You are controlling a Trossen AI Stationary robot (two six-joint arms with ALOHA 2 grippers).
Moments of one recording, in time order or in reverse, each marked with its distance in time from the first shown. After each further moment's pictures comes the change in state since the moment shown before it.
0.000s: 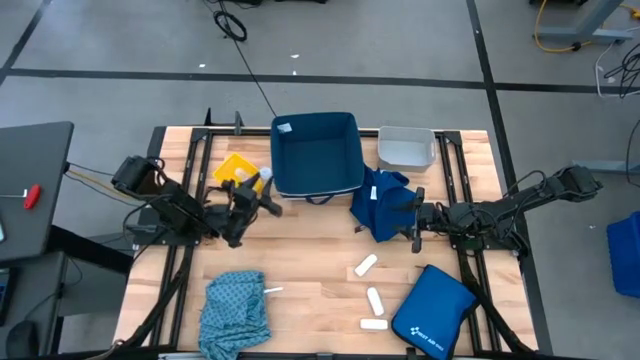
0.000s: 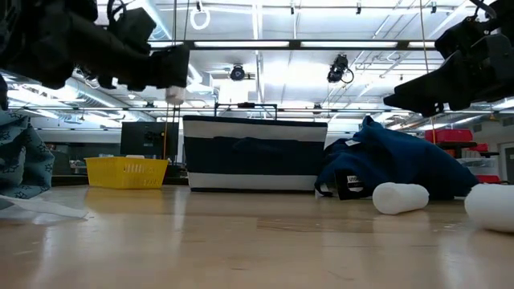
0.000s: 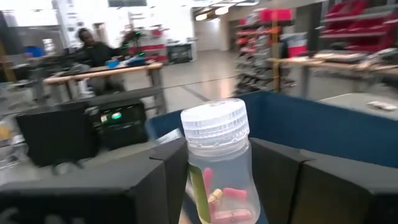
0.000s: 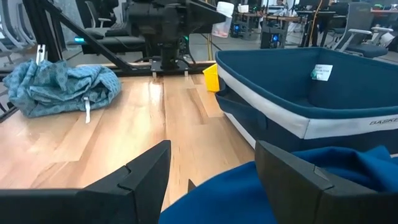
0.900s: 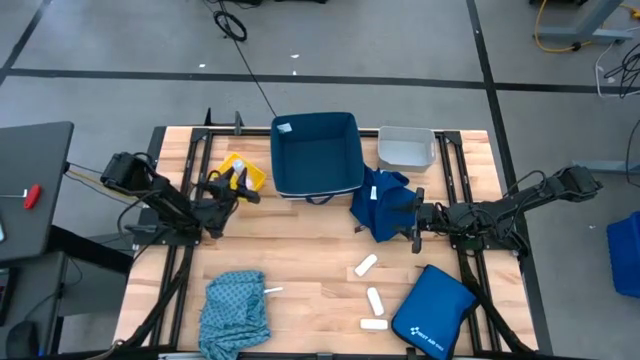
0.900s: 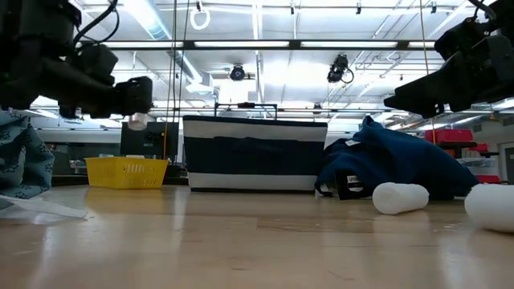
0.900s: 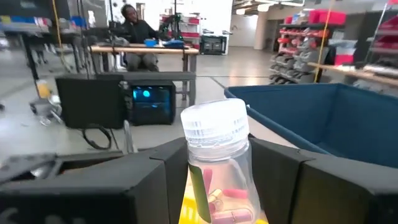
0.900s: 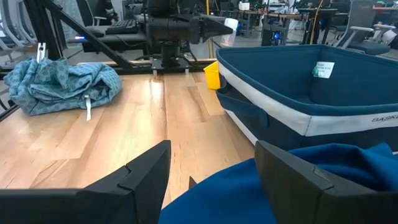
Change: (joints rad) left arm 0.097 -0.109 -0.299 -0.027 -0.058 -0.359; right arm 0.000 0.000 0.000 -0.008 -0.003 0.006
